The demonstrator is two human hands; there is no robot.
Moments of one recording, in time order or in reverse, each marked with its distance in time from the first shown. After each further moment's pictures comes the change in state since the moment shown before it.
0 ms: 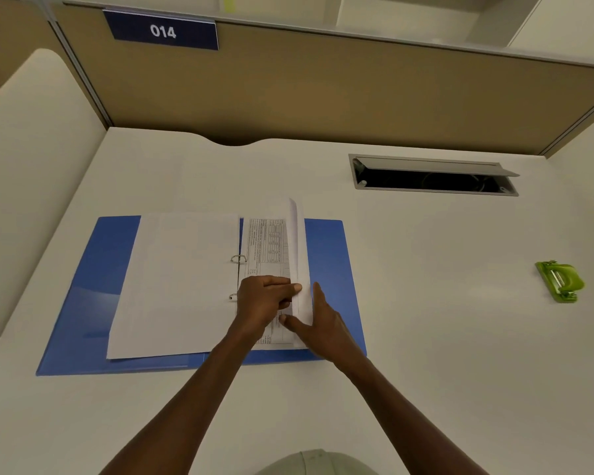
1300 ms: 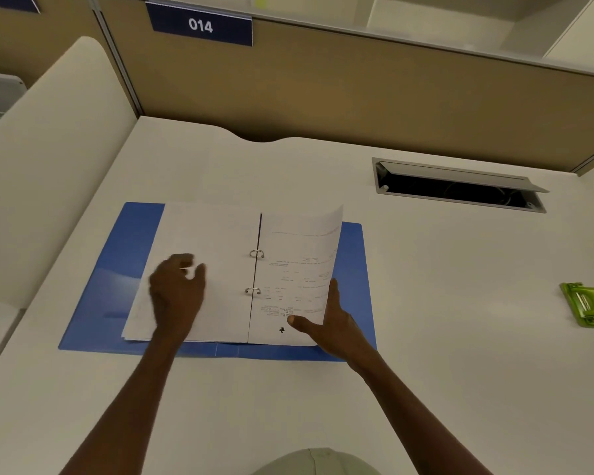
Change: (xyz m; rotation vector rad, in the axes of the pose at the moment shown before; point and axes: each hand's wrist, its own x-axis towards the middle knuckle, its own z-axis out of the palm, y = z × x) left_hand 0.016 -0.025 -0.130 0.505 0.605 0.354; right_hand 0.002 0.001 -0.004 0.073 0.022 -0.142
